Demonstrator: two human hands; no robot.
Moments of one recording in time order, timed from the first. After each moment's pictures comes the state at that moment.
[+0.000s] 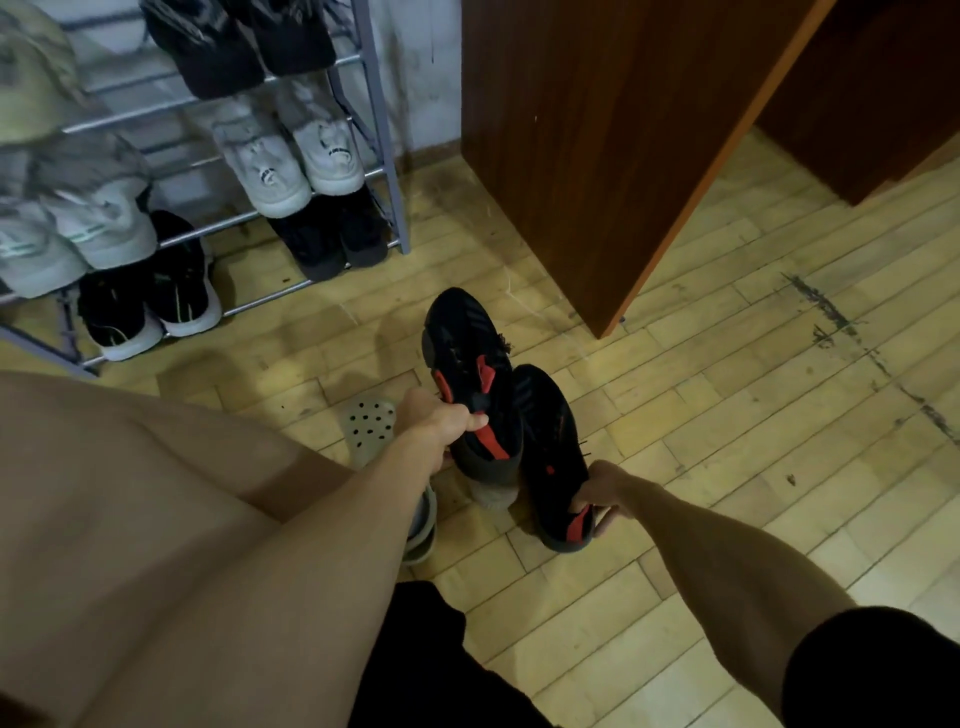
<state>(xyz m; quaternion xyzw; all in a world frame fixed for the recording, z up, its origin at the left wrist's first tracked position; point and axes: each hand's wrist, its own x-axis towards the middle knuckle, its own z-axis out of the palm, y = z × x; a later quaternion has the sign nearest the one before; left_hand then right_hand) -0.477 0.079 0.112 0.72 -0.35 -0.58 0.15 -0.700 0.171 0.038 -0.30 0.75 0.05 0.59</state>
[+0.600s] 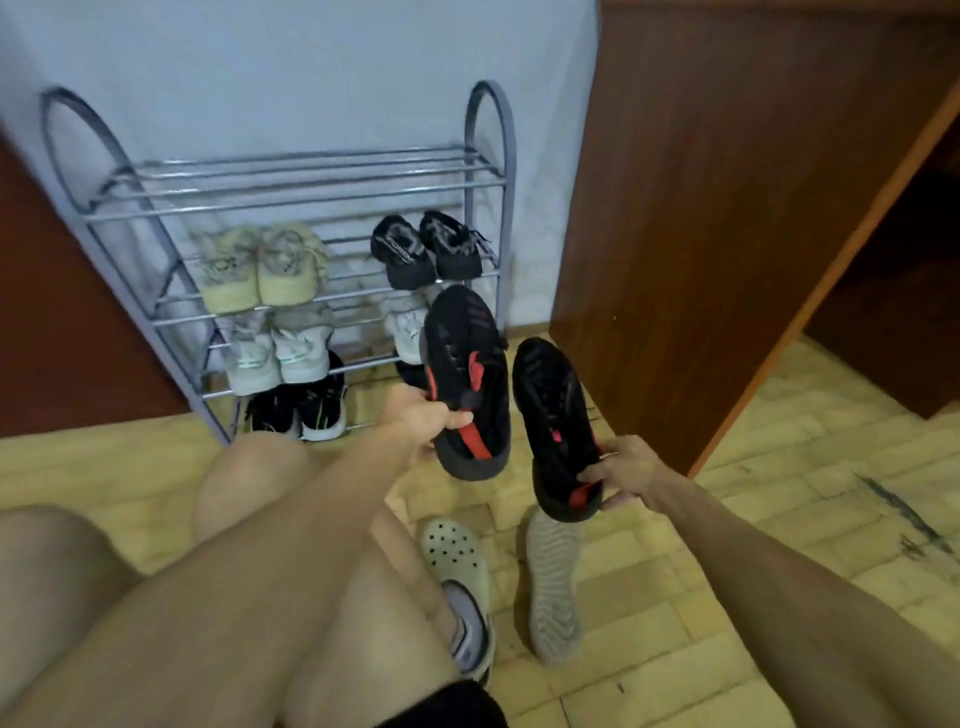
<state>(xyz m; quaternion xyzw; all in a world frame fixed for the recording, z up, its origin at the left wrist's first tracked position) -0.371 0.042 0.288 0.68 -0.40 -0.52 0.33 -0.627 0.053 0.231 -0.45 0.70 -0.19 0.52</state>
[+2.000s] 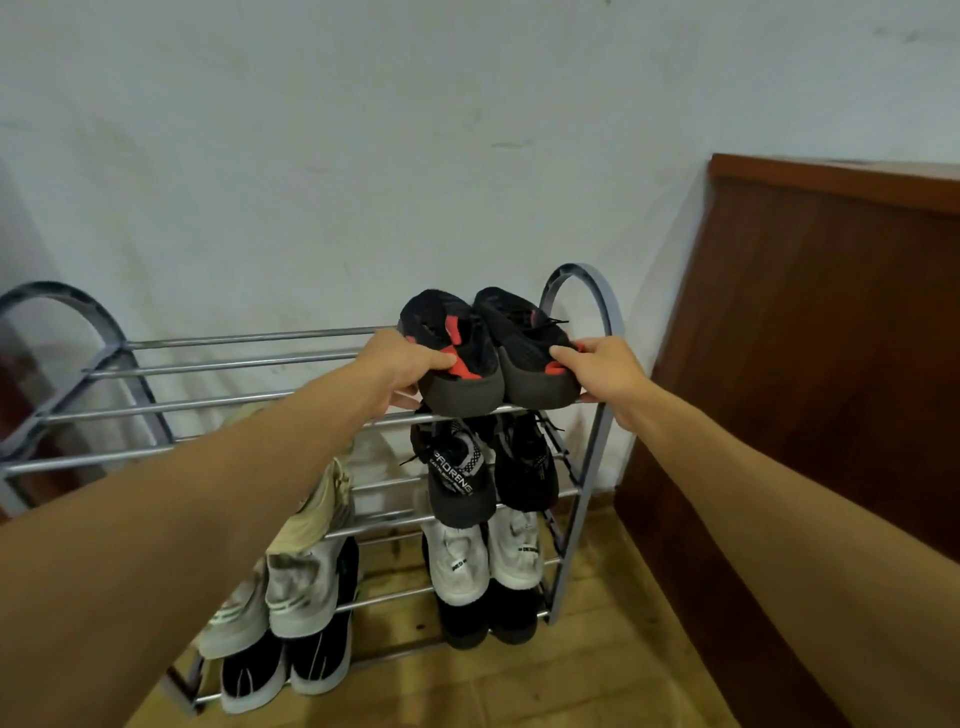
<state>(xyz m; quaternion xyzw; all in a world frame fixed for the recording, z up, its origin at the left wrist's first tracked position) -0.272 -0.281 0.444 0.67 -0.47 -0.42 0.40 -0.487 -0.308 0.428 -0.56 0.61 -0.41 0.38</state>
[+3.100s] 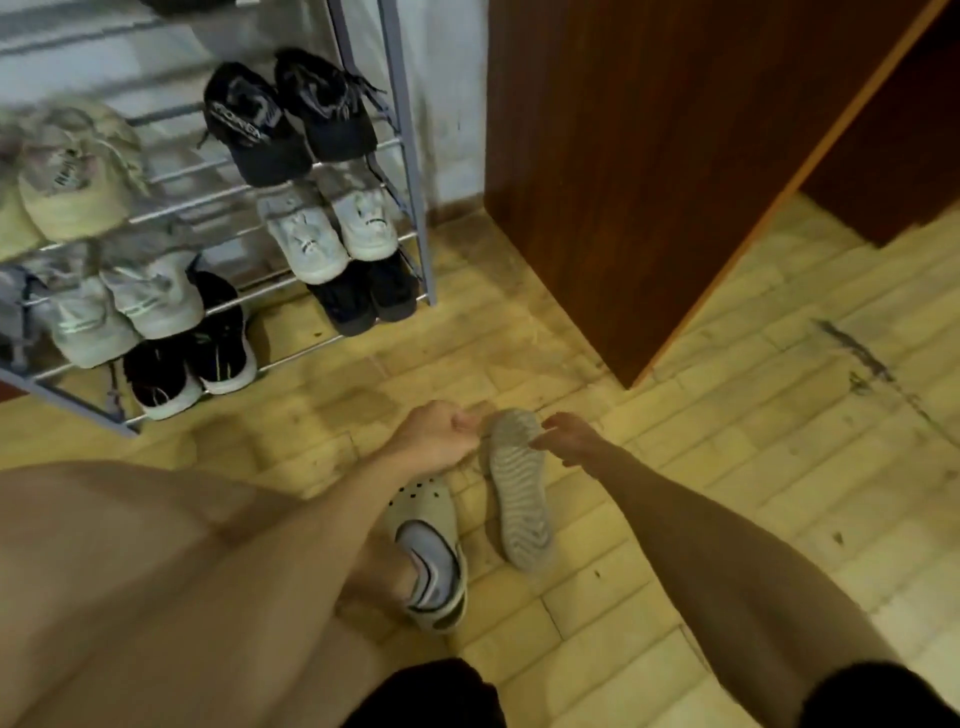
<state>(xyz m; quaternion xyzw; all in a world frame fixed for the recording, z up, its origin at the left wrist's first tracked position) -0.438 0.019 0.172 0.61 -0.65 -0.46 -0.02 -0.631 0.043 0.102 -0.39 0.76 -0.07 0.51</state>
